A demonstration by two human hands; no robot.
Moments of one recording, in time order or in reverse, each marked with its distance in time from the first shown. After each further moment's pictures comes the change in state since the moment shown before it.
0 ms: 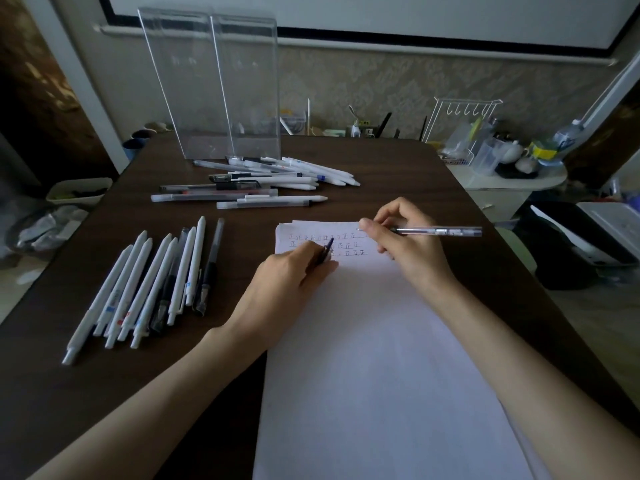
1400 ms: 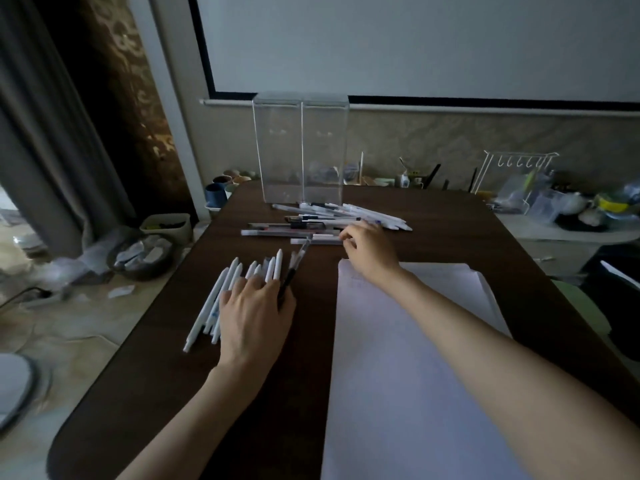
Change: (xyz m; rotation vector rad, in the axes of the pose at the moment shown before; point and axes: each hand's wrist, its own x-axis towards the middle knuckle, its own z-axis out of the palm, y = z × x) left_hand -0.052 -0.025 -0.069 0.597 0.314 -0.326; right_hand 0.068 0.000 0.109 -0.791 -0.263 -0.194
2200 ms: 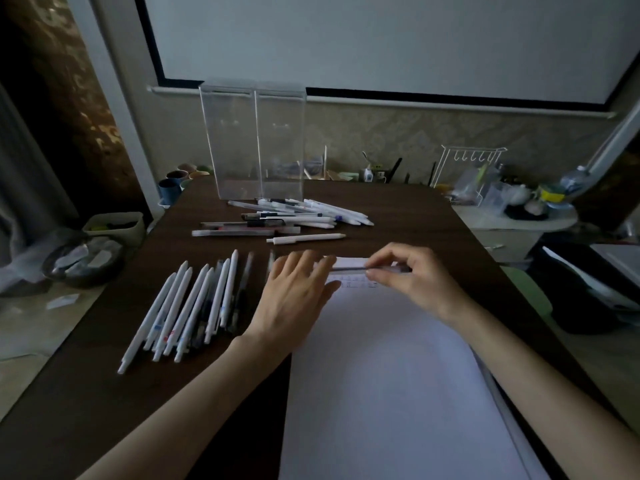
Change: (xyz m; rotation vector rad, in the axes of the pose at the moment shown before) left_hand 0.029 0.069 0.040 -0.091 -0.080 0.487; right_hand -0.100 0.042 -0.089 0.561 -0.061 0.078
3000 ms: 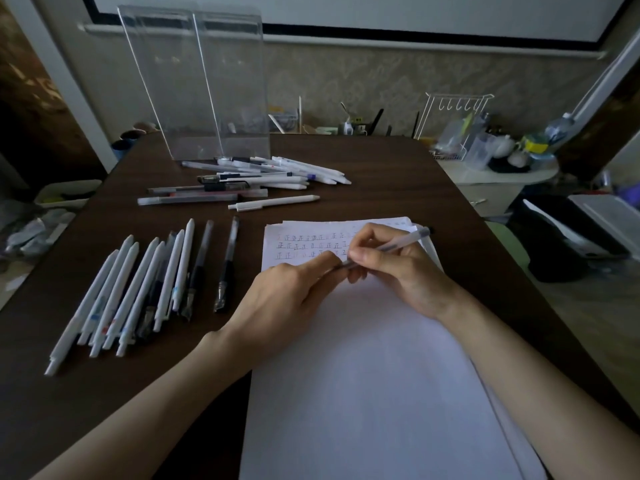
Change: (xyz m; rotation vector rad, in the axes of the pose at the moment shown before) left_hand -0.011 0.021 0.002 -0.512 -0.158 0.086; right_hand -0.016 0.019 0.011 0.550 -0.159 0.028
